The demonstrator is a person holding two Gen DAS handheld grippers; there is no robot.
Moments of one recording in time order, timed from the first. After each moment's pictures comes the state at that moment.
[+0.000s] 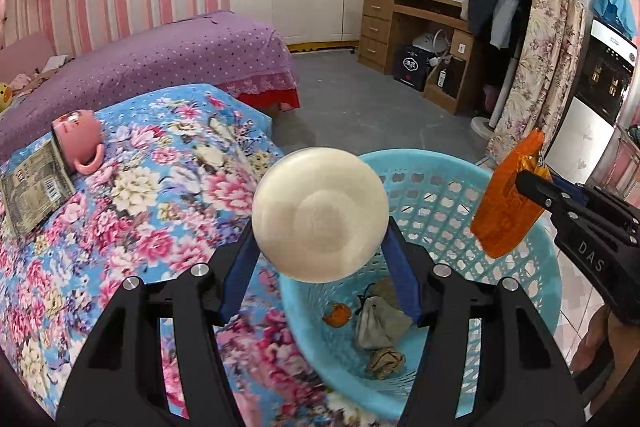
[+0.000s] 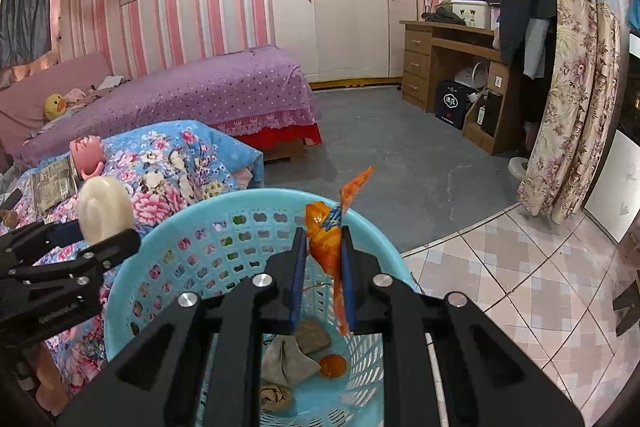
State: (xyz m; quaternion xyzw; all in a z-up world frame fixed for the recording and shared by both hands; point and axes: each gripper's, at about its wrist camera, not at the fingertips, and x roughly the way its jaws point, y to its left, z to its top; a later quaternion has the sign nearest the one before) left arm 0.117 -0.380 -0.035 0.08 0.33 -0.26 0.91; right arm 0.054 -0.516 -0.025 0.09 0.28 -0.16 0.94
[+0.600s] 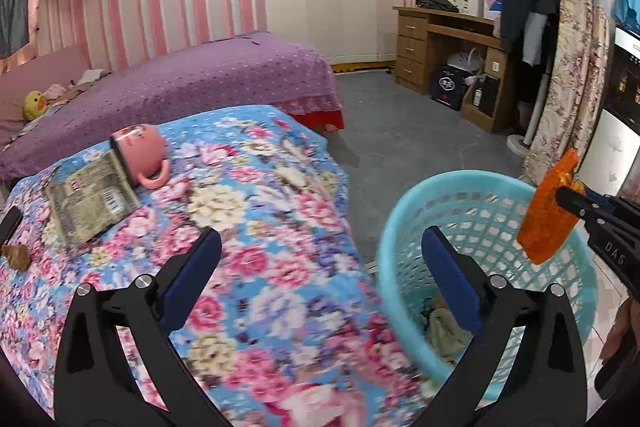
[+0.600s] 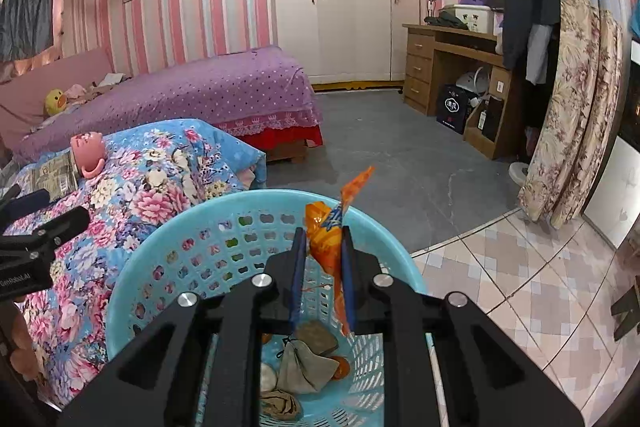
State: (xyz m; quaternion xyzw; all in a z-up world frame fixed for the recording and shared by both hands) left arm 0.125 -0.323 -0.019 0.08 0.29 -0.19 0.94; right arm 0.062 -0.503 -0.027 0.08 0.28 -0.16 0.94
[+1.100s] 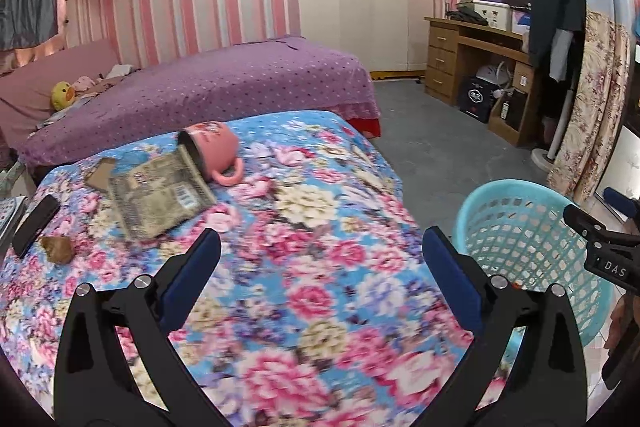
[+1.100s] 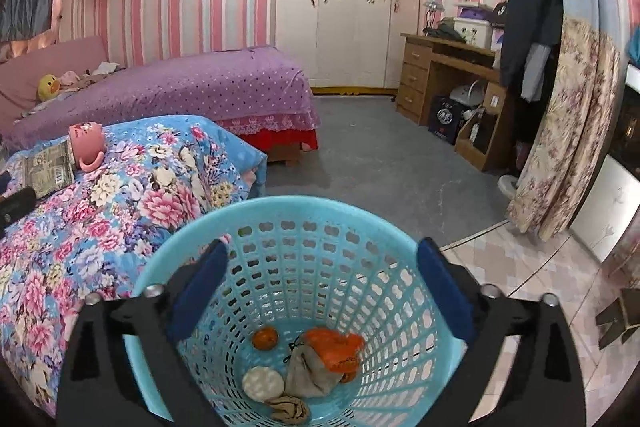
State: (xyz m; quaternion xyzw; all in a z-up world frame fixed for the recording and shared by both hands) left arm 0.126 -0.248 0.002 0.07 0.28 -0.14 0.95; right arm 0.075 -0.463 -0.016 0.04 0.27 -0.18 0.94
